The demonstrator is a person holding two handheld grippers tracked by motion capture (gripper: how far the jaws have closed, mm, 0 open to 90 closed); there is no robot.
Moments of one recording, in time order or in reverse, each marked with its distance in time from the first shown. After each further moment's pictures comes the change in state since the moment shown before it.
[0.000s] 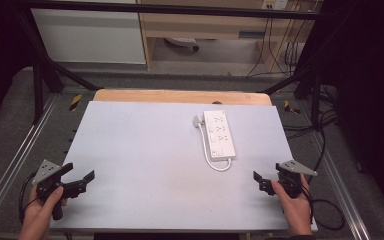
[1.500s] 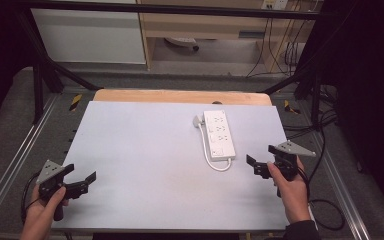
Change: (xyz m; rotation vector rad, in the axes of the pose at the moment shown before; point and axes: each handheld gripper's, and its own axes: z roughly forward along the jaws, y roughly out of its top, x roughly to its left) left arm -0.004 -0.001 0.003 0.027 0.007 0.011; right arm 0.017 0.061 0.002 -0.070 0.095 -0.029
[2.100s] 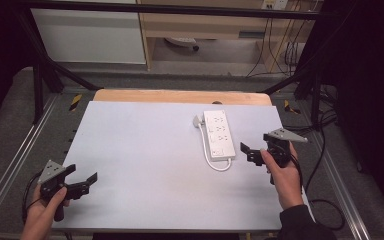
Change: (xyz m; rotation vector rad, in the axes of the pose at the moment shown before) left arm -0.002 0.000 0.001 0.013 -0.015 0.009; right arm 0.005 0.031 0.022 -0.014 -0.016 -0.001
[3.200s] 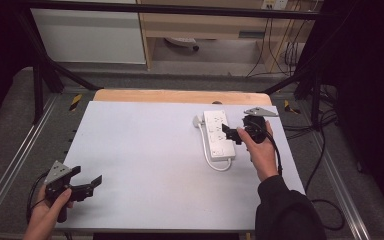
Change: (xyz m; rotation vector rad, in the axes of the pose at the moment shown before) left arm -0.009 -0.001 0.005 0.033 -0.030 0.025; right arm 0.019 0.044 0.071 0.032 -0.019 -0.020
